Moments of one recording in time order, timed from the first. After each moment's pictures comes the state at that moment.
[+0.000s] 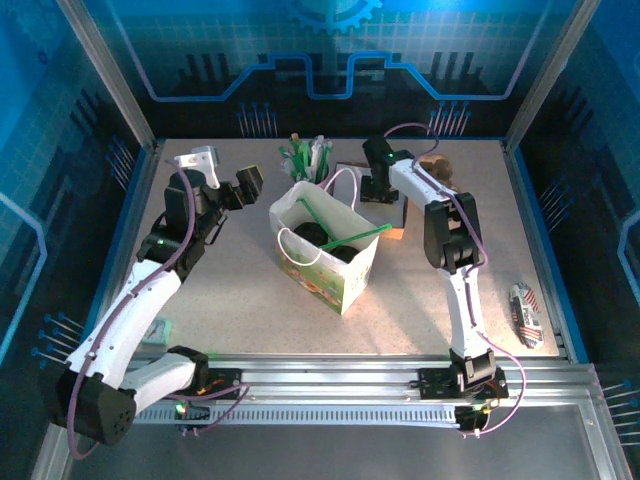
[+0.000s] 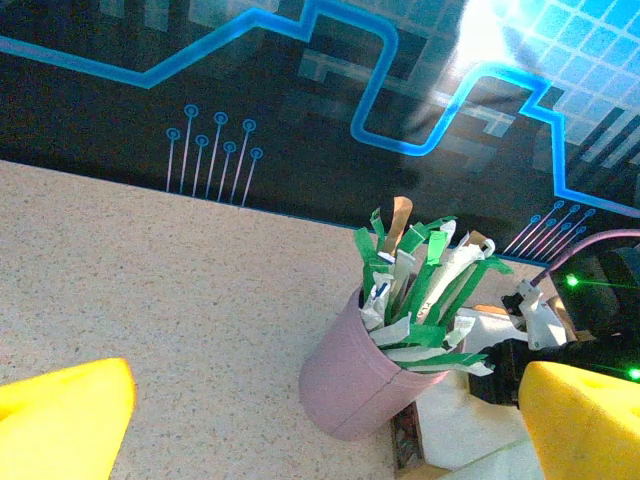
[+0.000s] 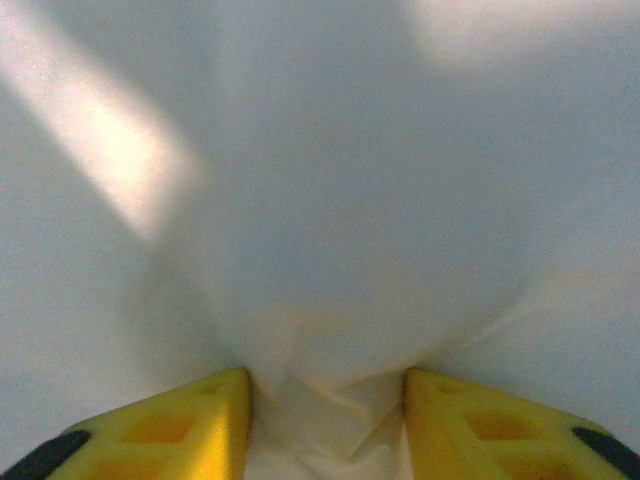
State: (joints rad) left arm -0.25 1.07 1.00 -0.21 -0.10 -0.40; right arm 0.32 2.36 2.00 -0.86 0.06 0.41
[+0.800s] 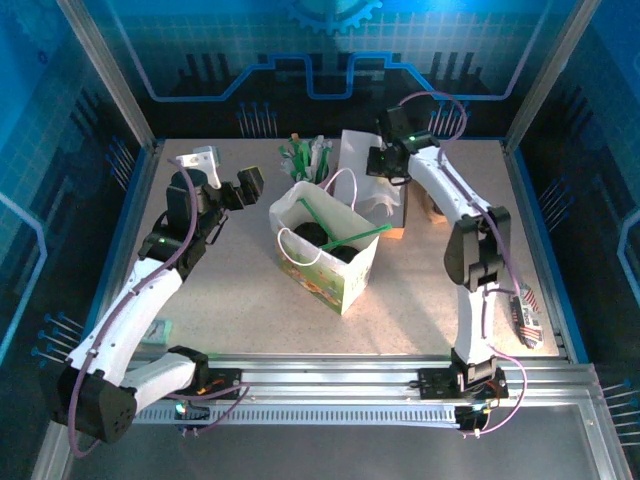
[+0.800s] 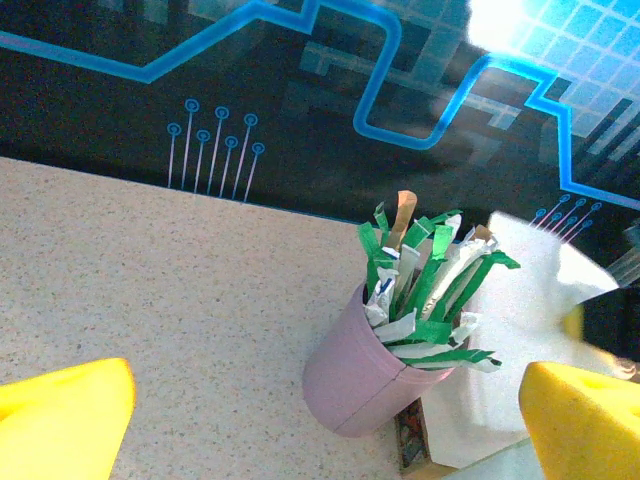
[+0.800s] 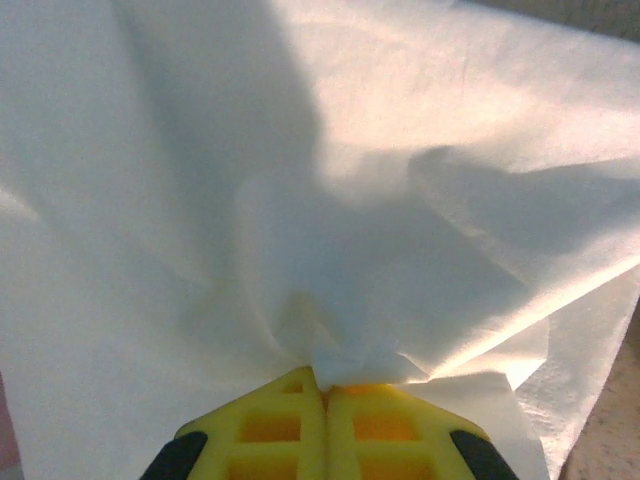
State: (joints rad) left arm -0.25 1.08 1.00 -0.21 -0.10 -0.39; right arm 0.32 2.05 1.97 -0.87 0.06 0.41
